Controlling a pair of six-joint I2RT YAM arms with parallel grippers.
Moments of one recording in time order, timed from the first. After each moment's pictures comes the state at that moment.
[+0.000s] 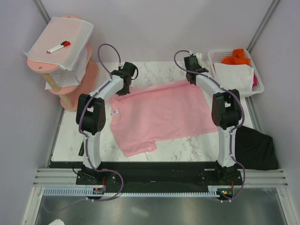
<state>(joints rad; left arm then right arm) -0.34 2.11 1.77 -0.80 -0.49 -0.26 0.26 2.19 1.82 -0.39 0.54 0.19</state>
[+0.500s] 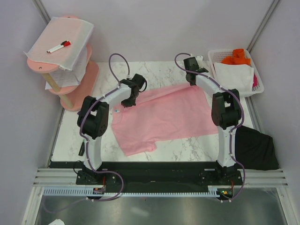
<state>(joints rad) -0.46 2.04 1.58 -0.82 -0.49 -0.33 0.26 2.20 1.82 -0.50 0.64 0.21</state>
